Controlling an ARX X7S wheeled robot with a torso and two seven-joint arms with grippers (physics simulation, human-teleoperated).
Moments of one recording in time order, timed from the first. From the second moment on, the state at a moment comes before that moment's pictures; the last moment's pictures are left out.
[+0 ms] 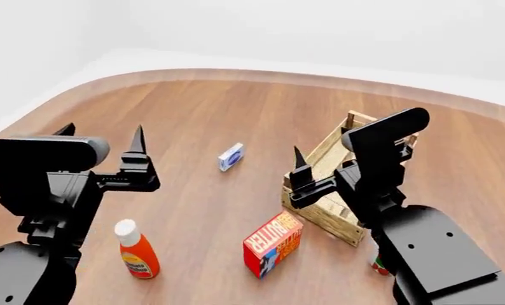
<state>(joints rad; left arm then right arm) -0.42 -0.25 -0.16 0.78 -0.37 -1.05 -0.07 0.58 0.28 -0.18 -0.53 0.23 1.06 -0.12</state>
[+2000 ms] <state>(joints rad) 0.08 -0.37 -0.53 0.83 -0.47 -0.88 0.09 0.67 0.29 -0.20 -0.57 0.28 1.19 -0.08</state>
